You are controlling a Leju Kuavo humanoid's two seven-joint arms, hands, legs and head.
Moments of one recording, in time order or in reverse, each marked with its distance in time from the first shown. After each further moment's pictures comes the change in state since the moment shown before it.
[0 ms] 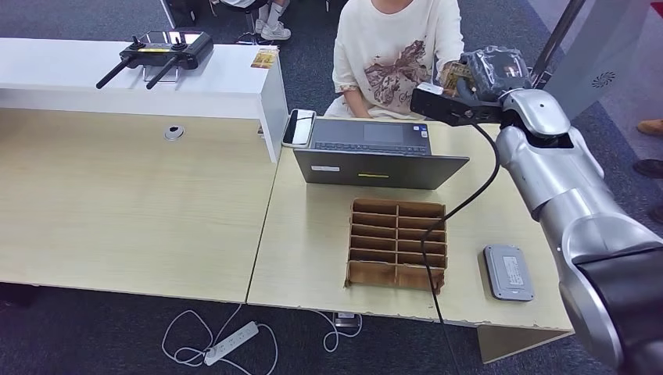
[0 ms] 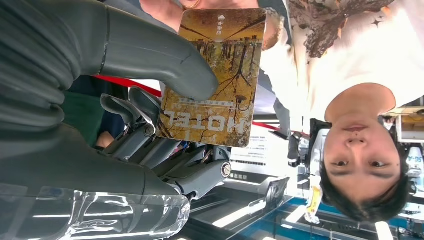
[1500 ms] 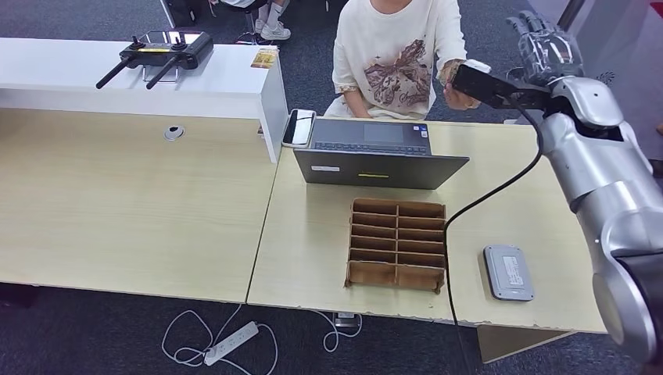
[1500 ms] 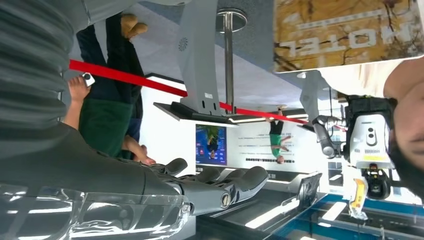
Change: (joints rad) left arm 0.004 -0.001 0.021 0.000 0.036 0.006 -0.017; right arm -0.032 -0.115 -0.055 -0.008 -0.054 -0.002 -0.025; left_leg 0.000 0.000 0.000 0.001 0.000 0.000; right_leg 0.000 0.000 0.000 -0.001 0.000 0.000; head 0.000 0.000
